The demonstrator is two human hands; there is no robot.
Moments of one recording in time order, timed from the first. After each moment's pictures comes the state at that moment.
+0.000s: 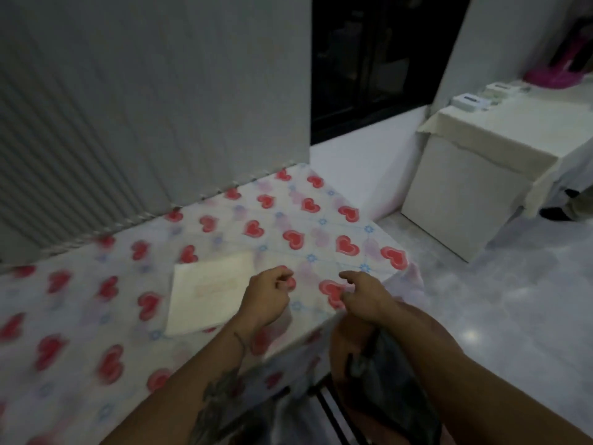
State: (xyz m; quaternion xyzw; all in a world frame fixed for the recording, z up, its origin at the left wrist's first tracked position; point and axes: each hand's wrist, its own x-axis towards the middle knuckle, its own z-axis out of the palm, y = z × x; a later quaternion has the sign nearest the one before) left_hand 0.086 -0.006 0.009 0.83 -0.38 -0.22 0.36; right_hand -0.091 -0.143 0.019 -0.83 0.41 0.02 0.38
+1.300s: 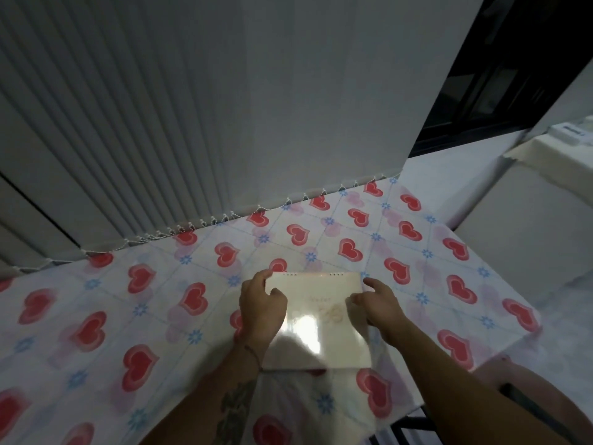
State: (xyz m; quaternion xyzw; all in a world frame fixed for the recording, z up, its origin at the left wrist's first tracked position) left_hand 0.311 0.089 -0.050 0.84 -0.09 -0.16 0.50; right_hand 0.158 -0.062 -0.010 -0.63 0.52 -0.10 0.57
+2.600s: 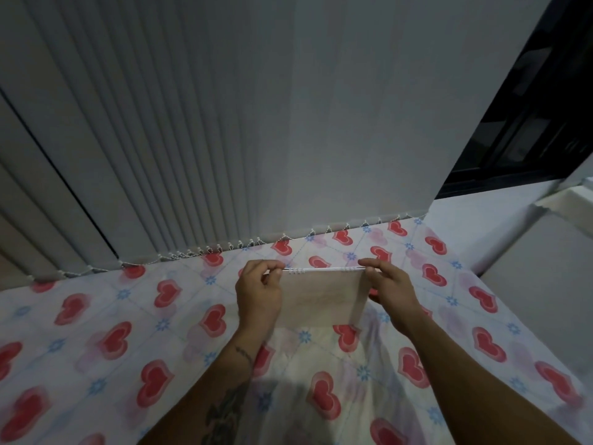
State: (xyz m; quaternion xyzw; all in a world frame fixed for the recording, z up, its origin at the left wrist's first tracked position) left_hand 0.356 0.100 0.033 0.79 -0.16 0.02 0.59; right_hand 0.219 -0.093 0.047 -0.71 0.35 -0.23 0.57
